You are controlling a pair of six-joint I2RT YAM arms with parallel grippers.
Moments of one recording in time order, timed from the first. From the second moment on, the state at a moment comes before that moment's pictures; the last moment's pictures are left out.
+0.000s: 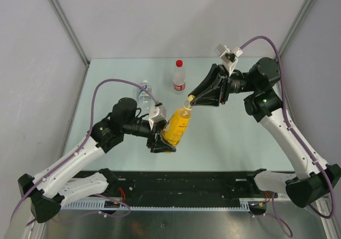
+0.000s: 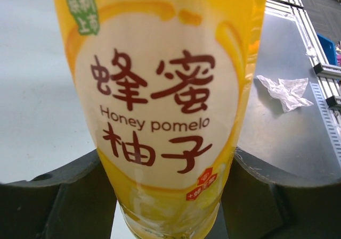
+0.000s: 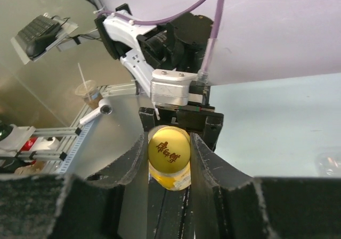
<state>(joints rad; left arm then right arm) -0.74 0.95 0.91 -0.35 0.90 0.02 0.45 1.22 1.33 0.22 -1.28 0.57</state>
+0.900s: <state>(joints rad) -0.74 0.86 0.91 -0.32 0.62 0.04 0.28 1.18 1.33 0.05 -0.89 0.54</state>
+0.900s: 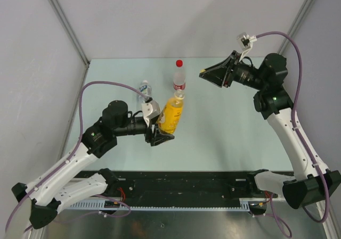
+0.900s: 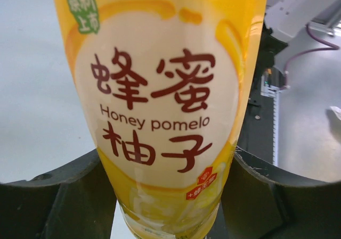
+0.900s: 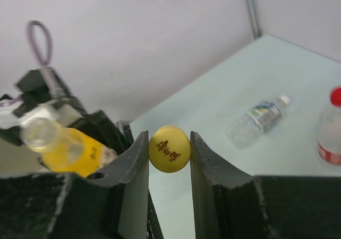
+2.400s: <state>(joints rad) -0.74 0.83 0.90 -0.31 0.27 0.02 0.34 1.49 1.09 -0.35 -0.21 0.39</state>
